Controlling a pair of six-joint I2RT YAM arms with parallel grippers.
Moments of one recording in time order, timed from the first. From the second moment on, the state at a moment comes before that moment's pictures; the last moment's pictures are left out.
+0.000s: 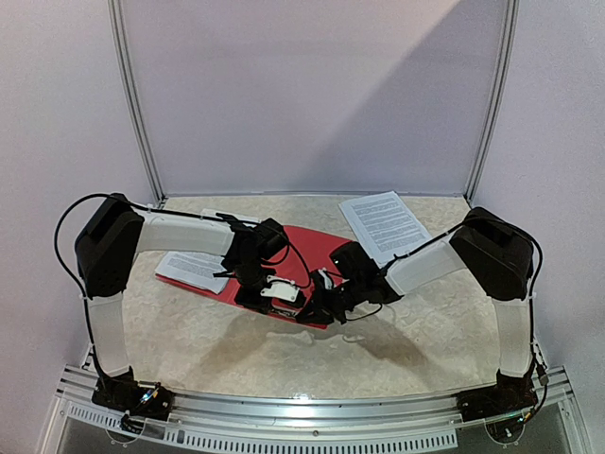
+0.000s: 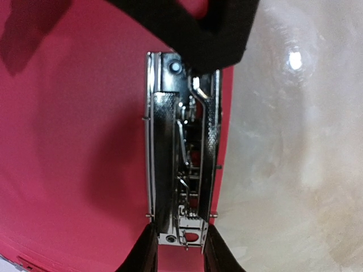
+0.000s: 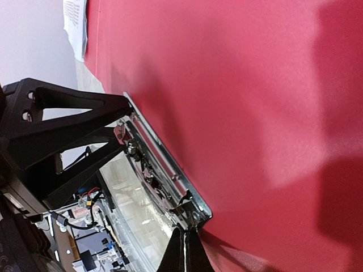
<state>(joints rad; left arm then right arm) -0.79 2.00 1.33 -0.78 0.06 1.04 0.86 2.12 1.12 0.21 -0.62 1.05</state>
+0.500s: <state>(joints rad) -0.79 1.98 1.31 -0.76 0.05 1.06 0.86 2.12 1.20 0.05 -0.60 0.97</state>
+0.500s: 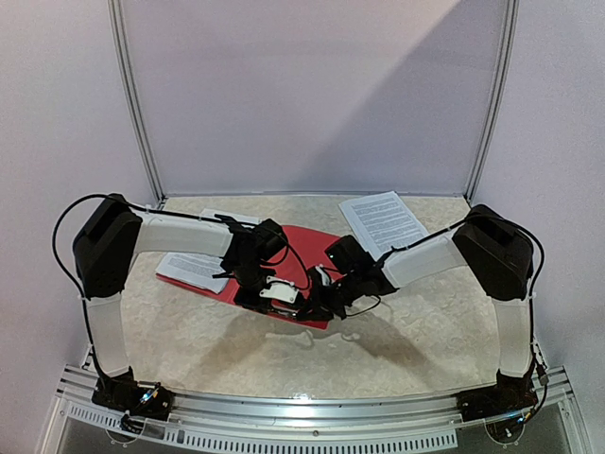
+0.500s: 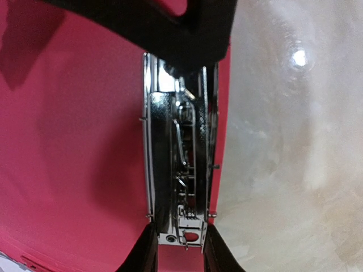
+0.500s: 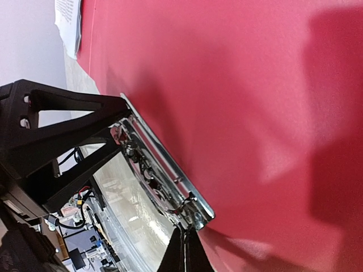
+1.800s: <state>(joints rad) -0.73 1.88 1.41 -0.99 0.21 0.98 0.88 1.96 1.21 -0.02 -0.54 1.01</state>
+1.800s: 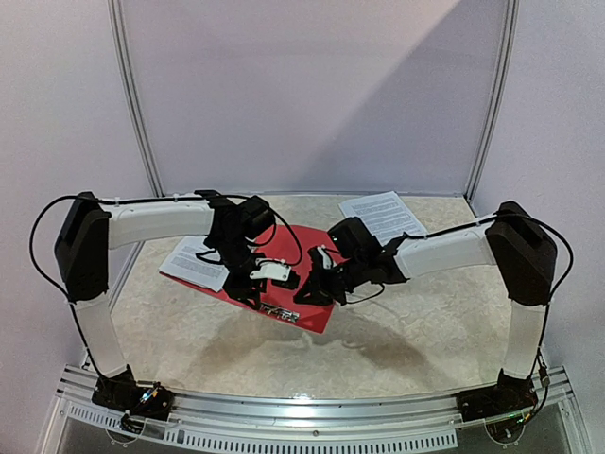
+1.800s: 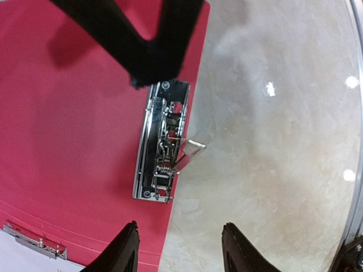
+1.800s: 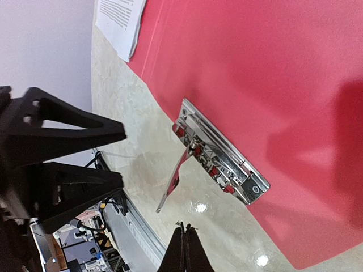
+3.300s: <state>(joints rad) -0.61 1.58 1.34 -1.07 0.38 0.85 0.63 2.17 1.90 -0.57 -0.51 0.77</state>
